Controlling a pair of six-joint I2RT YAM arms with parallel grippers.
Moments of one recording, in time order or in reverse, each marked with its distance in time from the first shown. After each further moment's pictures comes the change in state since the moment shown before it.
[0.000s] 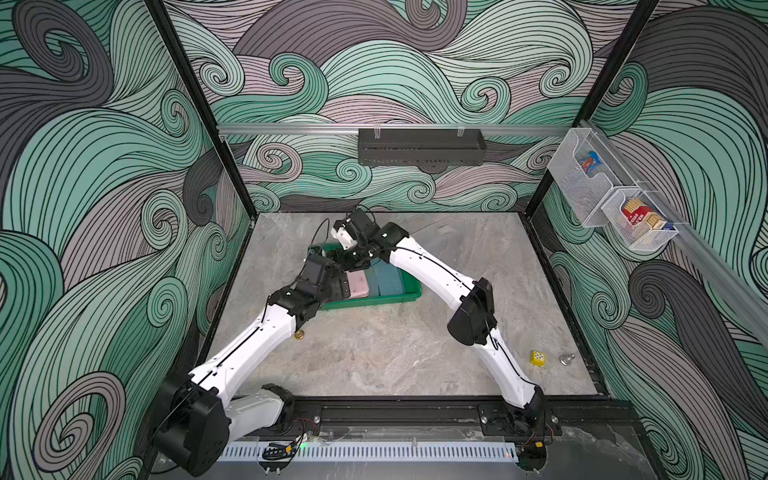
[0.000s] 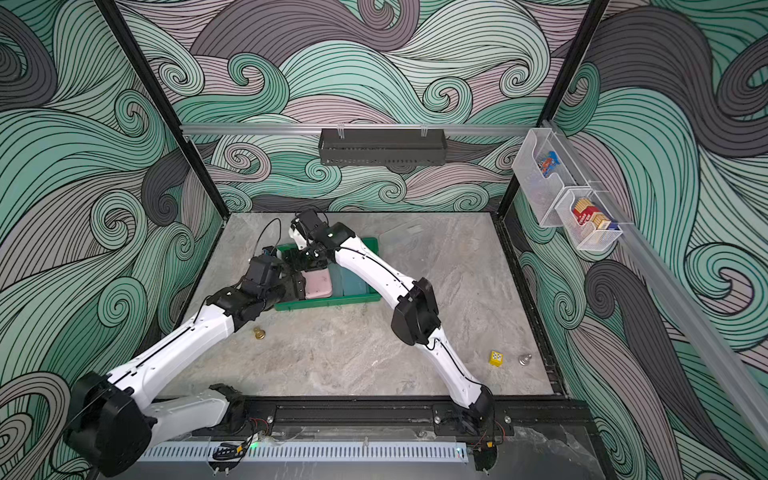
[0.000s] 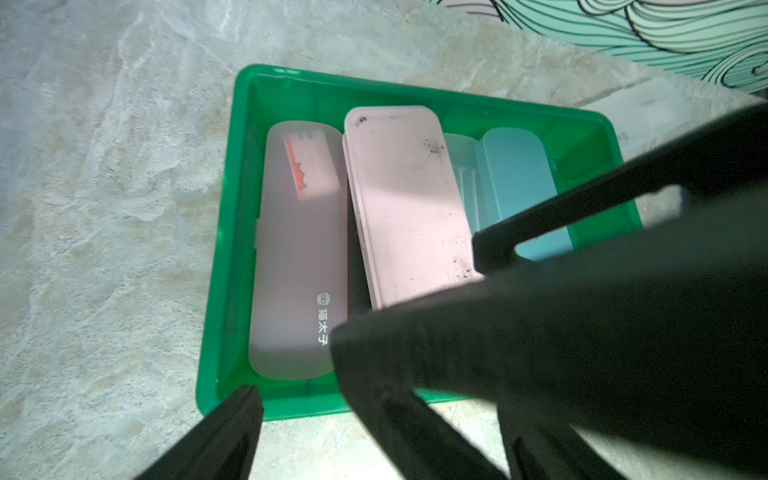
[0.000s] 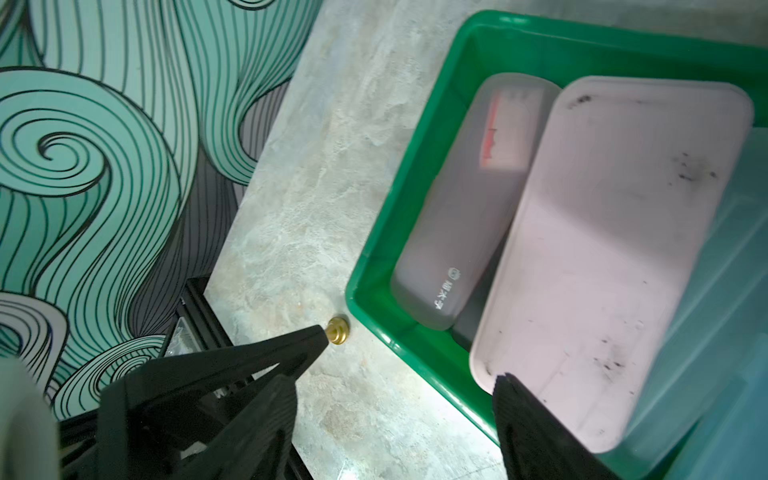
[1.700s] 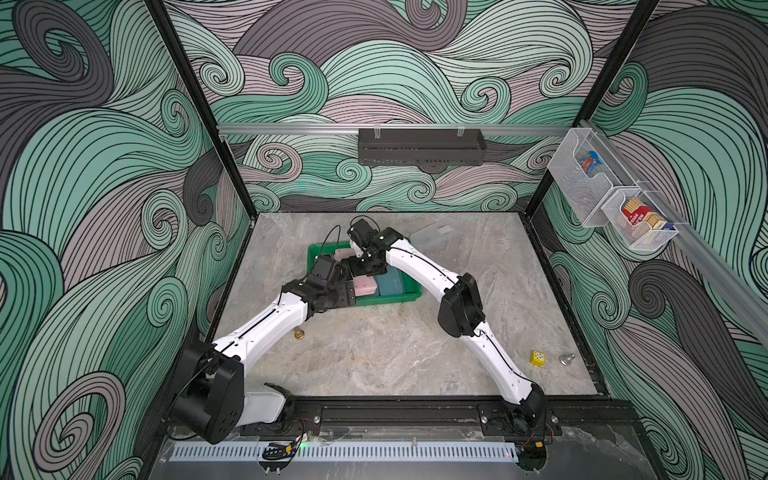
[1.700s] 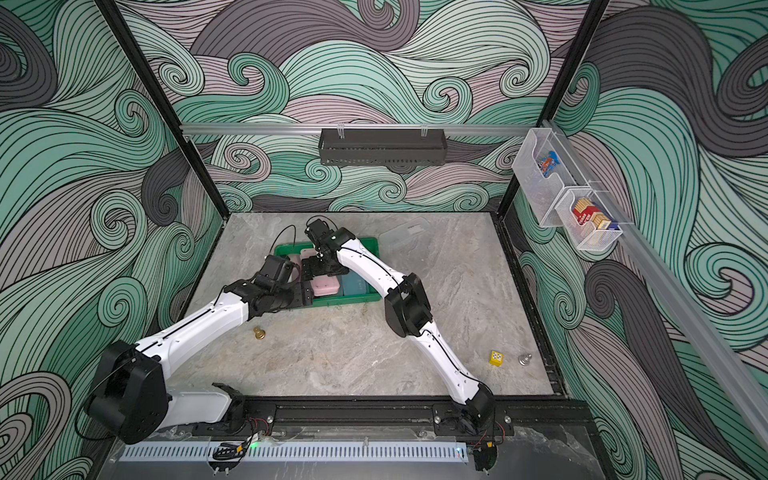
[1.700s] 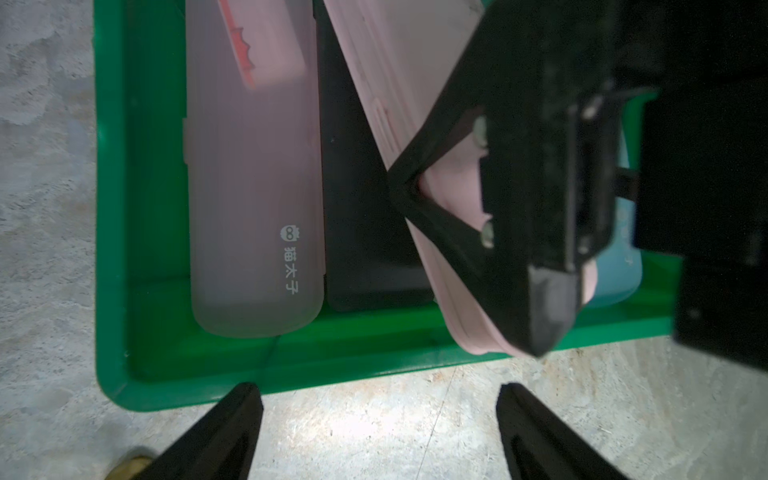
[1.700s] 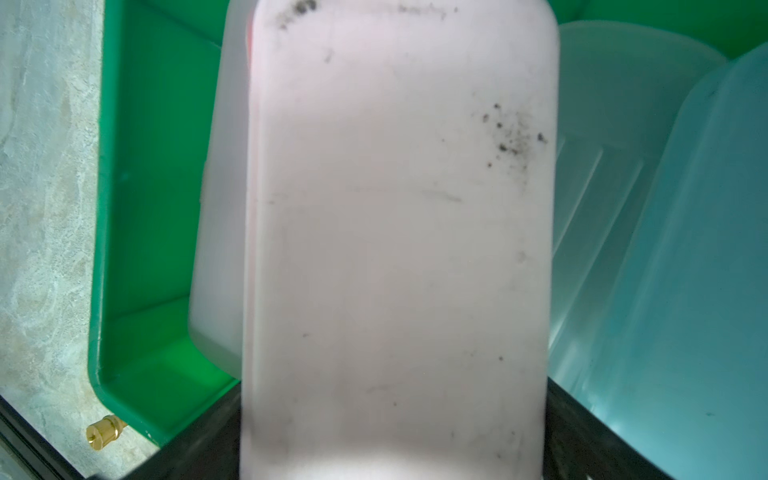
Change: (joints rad) left arm -0.014 0.210 0.036 -0.053 0.140 0.002; right arm -0.072 0.164 0.017 -0.111 0.167 -0.013
